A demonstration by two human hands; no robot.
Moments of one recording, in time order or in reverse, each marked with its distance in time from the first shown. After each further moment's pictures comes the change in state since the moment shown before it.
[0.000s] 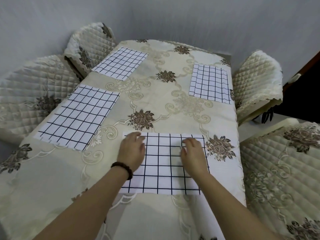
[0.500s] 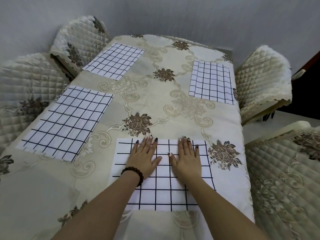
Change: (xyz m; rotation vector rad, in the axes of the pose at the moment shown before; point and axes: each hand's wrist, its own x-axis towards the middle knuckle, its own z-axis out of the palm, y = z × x) left_hand 0.022 0.003 0.072 0.277 -0.426 0.067; right_hand 0.021 0.017 0.053 -0.274 -0.296 0.131
